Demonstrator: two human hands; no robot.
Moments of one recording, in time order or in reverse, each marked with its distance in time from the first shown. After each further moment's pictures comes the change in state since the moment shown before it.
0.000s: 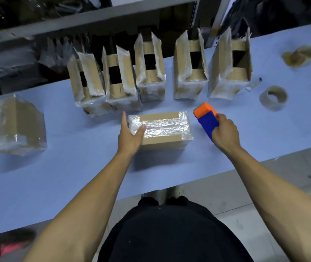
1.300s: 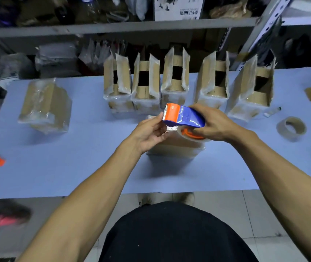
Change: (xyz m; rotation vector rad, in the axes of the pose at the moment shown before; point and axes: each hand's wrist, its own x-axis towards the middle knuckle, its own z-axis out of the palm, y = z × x) left_hand -0.041 0.073 -0.019 -0.845 -0.286 -0.374; right_hand -0.005 -0.111 -0.056 -0.050 -0.381 -0.801
